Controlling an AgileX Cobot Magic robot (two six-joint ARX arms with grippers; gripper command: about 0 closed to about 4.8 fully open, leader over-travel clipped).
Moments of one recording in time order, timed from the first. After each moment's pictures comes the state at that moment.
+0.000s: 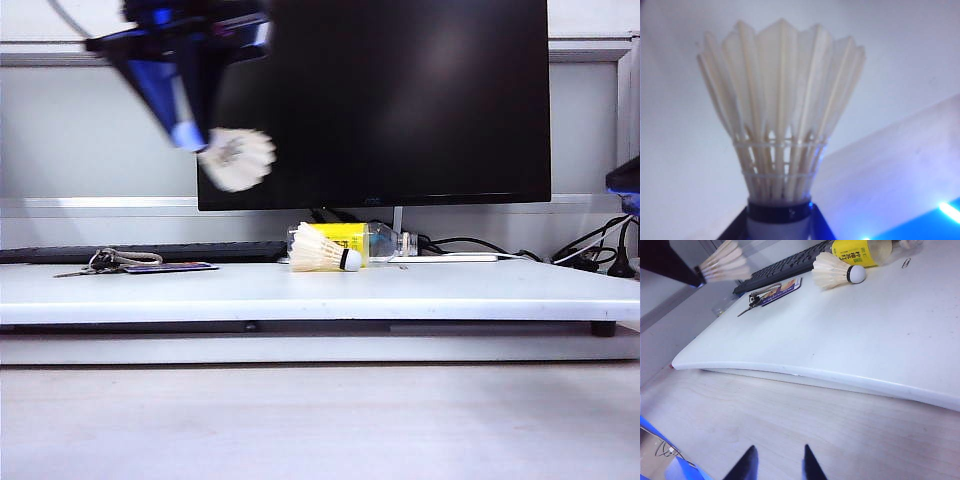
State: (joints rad) left arm -0.56 1.79 1.85 -1.32 -0.04 -0.09; right arm 0.21 0.00 0.01 -0.16 -0.52 0.40
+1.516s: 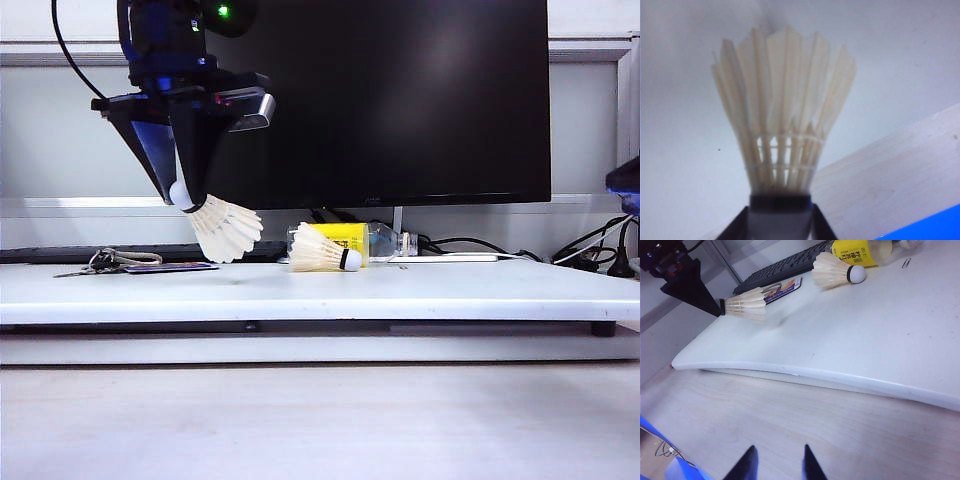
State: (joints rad) left arm -0.52 1.92 1.86 -1.35 -0.02 -0.03; right arm 0.21 0.00 0.01 -0.16 -0.52 0.40
